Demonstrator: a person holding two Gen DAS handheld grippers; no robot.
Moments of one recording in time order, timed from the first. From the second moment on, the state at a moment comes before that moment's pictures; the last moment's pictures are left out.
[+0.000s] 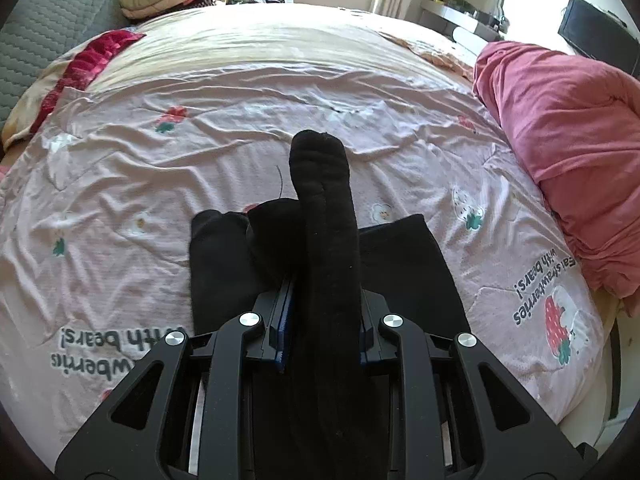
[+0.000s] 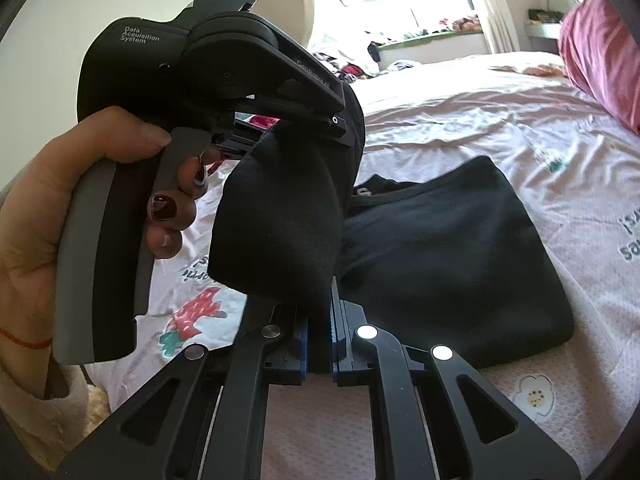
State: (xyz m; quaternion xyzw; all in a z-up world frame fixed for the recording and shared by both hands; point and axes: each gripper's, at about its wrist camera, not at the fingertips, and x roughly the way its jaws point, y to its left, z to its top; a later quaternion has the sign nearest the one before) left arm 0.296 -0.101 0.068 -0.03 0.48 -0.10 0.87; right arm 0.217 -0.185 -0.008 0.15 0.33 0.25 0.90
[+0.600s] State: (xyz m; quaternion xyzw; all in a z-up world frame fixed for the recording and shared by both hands) left arm 0.317 -0.175 0.022 0.01 0.52 -0.10 0.85; right arm 0.221 -0.246 -0.039 0.26 0.39 0.23 0.85
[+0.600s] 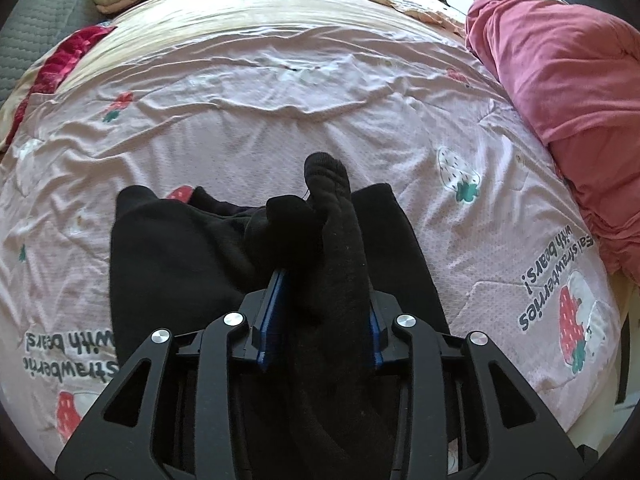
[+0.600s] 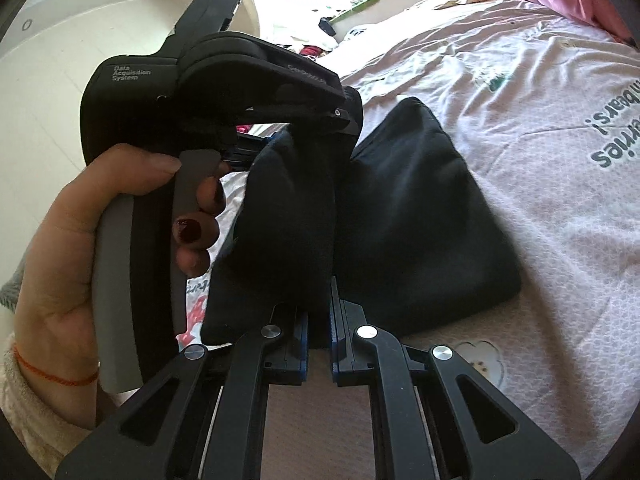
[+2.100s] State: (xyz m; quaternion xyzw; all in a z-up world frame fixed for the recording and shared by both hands) left arm 0.255 -0.068 0.011 -0.01 0.45 -0.16 0.88; right arm 0.338 -0.272 -0.018 0.20 0.46 0.22 0.84
